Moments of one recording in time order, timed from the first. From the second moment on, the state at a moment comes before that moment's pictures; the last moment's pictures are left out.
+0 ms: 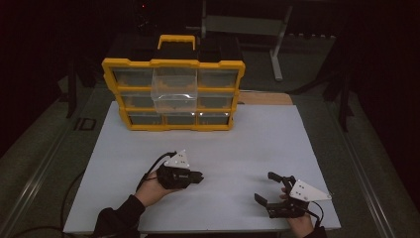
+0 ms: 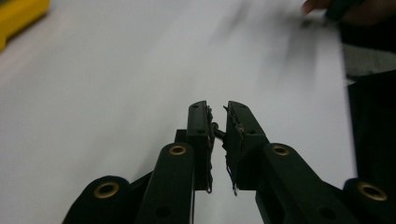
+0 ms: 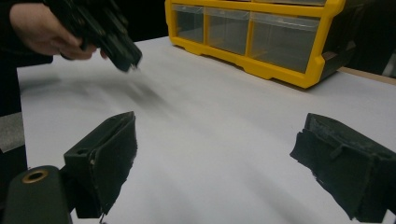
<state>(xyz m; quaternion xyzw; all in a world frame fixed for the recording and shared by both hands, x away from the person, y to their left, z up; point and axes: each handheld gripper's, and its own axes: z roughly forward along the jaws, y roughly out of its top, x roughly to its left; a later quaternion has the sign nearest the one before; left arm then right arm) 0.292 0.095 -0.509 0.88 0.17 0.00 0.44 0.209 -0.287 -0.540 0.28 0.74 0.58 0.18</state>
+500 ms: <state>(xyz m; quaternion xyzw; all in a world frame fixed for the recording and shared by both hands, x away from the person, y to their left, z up) 0.304 0.122 -0.438 0.87 0.15 0.02 0.47 0.209 -0.287 -0.540 0.28 0.74 0.58 0.19</state>
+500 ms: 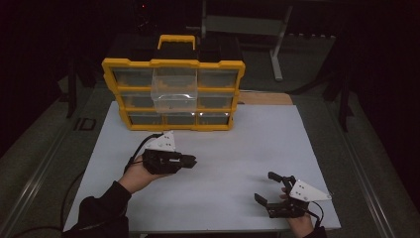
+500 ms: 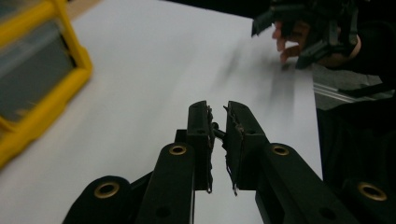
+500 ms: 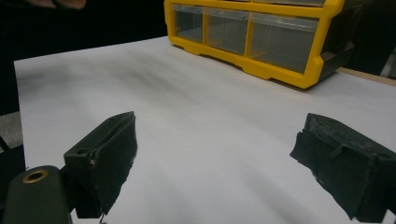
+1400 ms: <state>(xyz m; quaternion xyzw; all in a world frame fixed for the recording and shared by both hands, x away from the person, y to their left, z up) 0.332 0.154 -0.311 0.84 0.13 0.09 0.52 0.210 -0.286 -0.541 0.28 0.75 0.57 0.18</state>
